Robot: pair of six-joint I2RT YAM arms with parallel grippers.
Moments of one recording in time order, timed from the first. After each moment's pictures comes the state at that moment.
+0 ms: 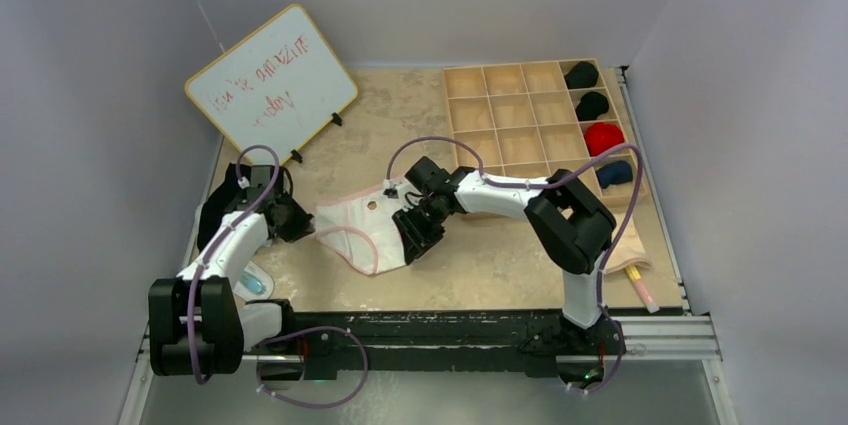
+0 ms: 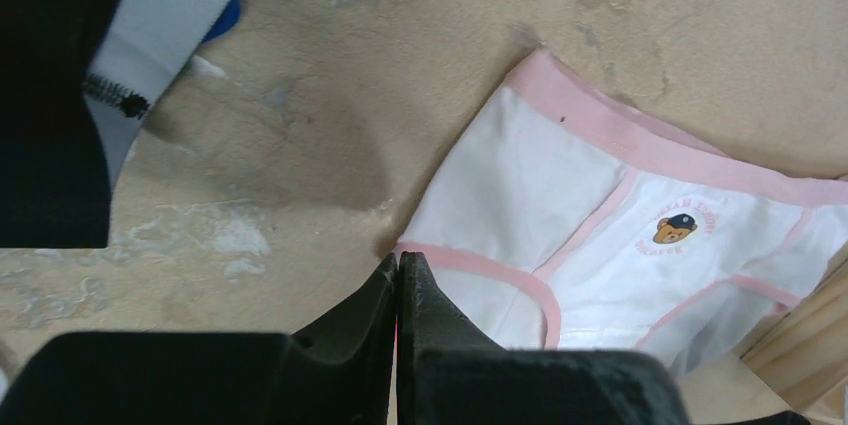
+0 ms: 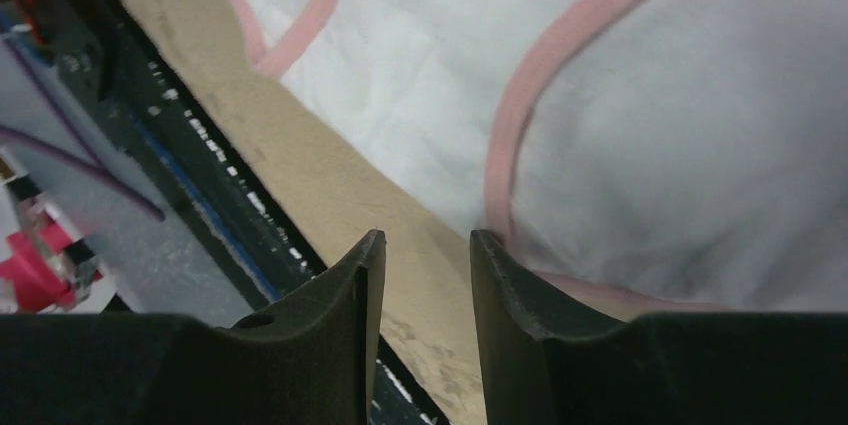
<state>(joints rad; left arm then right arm) 0.04 1.18 0.58 -0.50 0.05 -0.75 0.84 1.92 1.22 -0.53 -0.52 0.22</state>
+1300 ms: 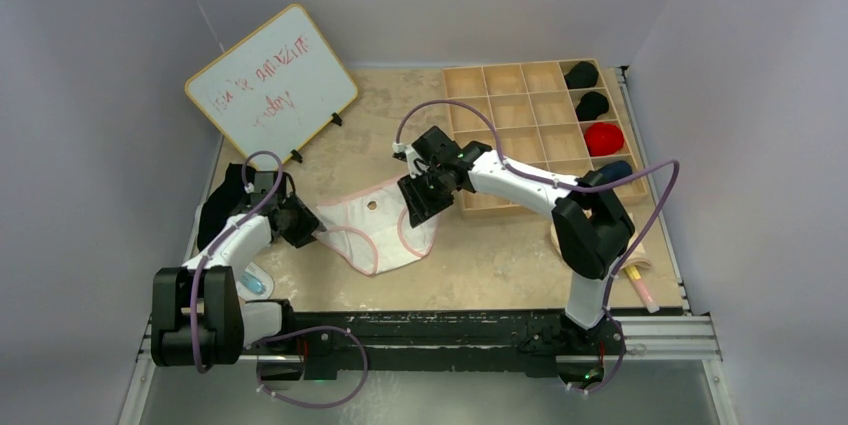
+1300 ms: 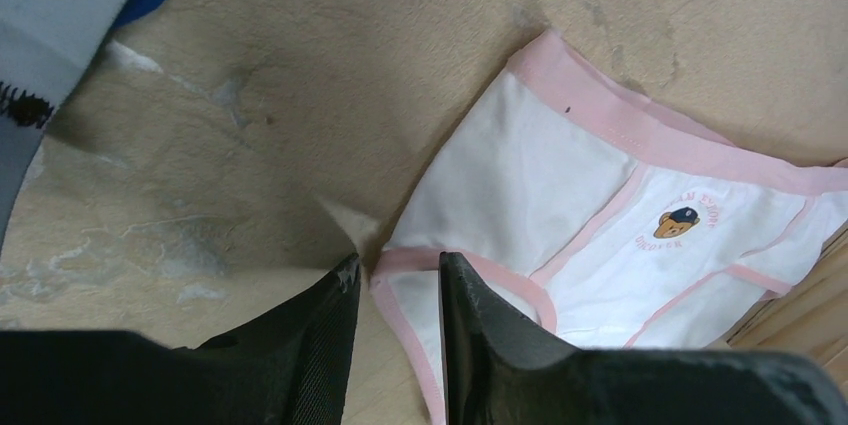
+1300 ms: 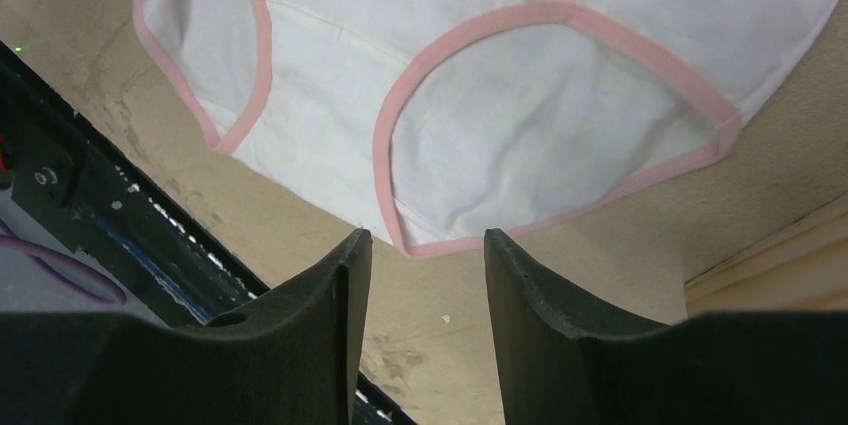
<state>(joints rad) 0.04 1.22 0.53 -0.41 0.11 -0.77 0.78 1.85 1.38 -0.65 -0.30 0.20</state>
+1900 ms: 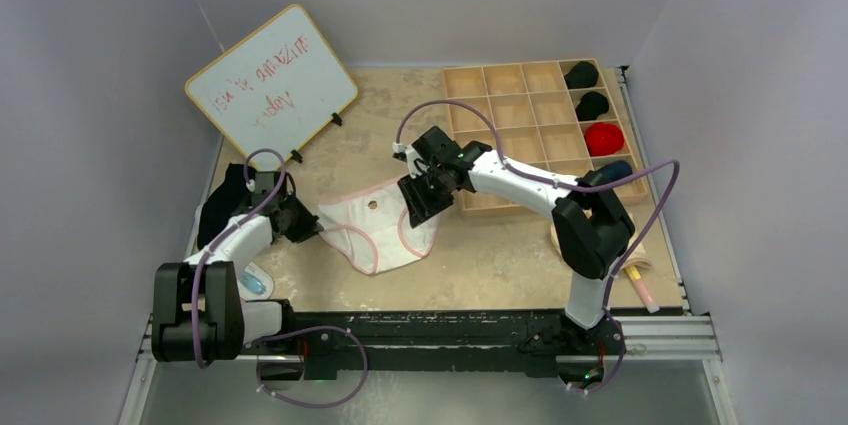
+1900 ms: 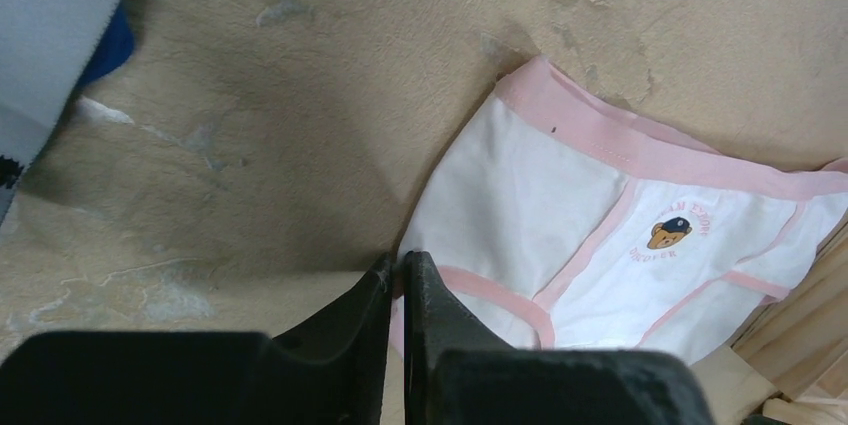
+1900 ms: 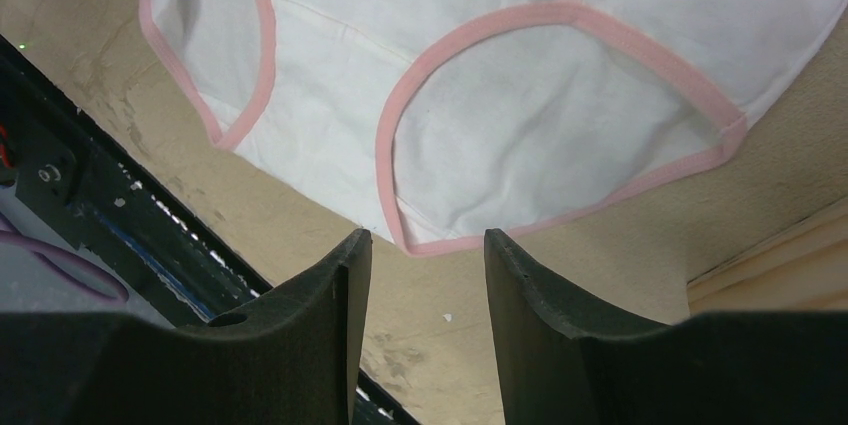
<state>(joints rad) 0.04 1.25 0.51 -0.32 0.12 -0.75 0.78 1.85 1.38 -0.65 -0.31 0.20</state>
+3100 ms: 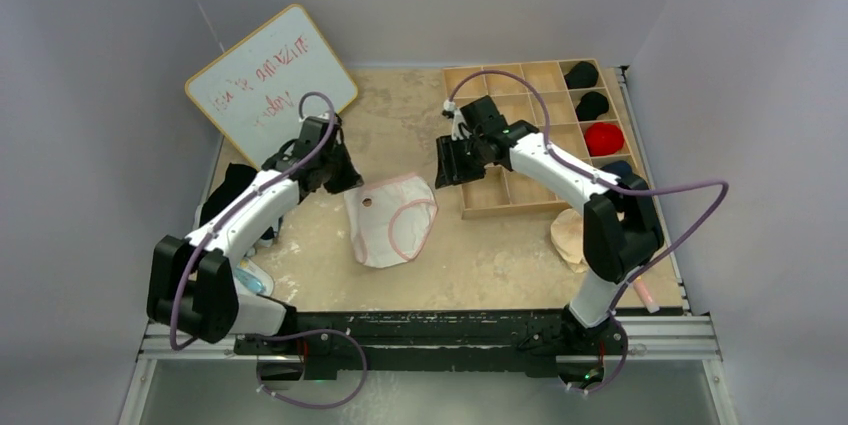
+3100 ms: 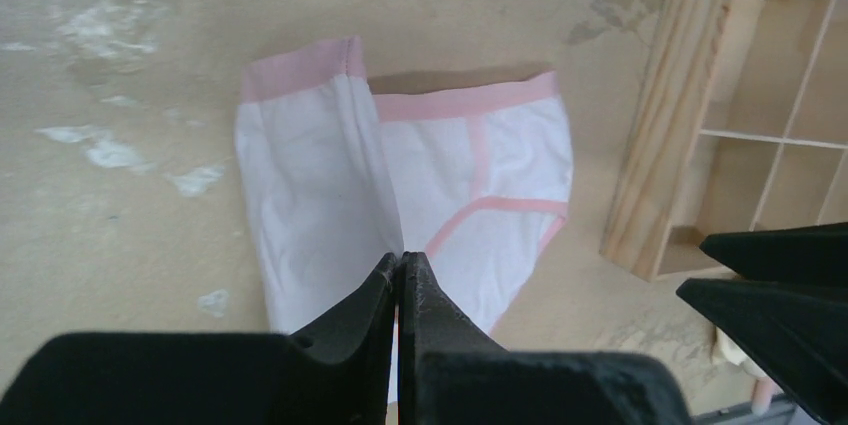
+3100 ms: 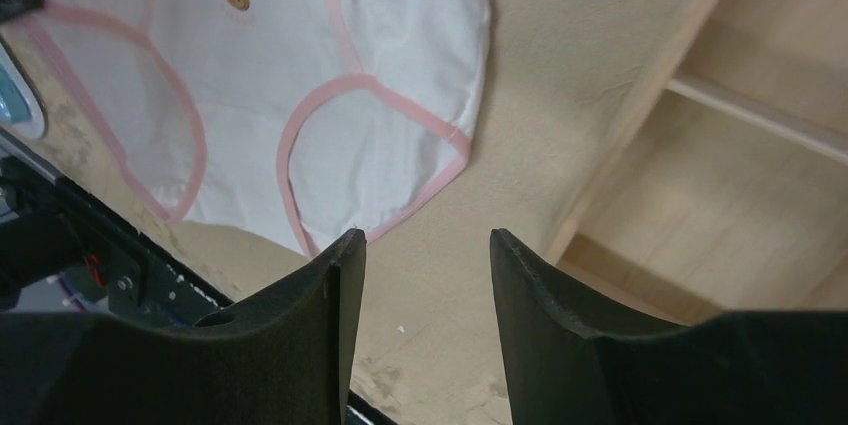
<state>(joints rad) -0.31 1.33 0.94 -0.48 0.04 -0.70 0.56 1.75 1.35 -0.61 -0.31 0.30</state>
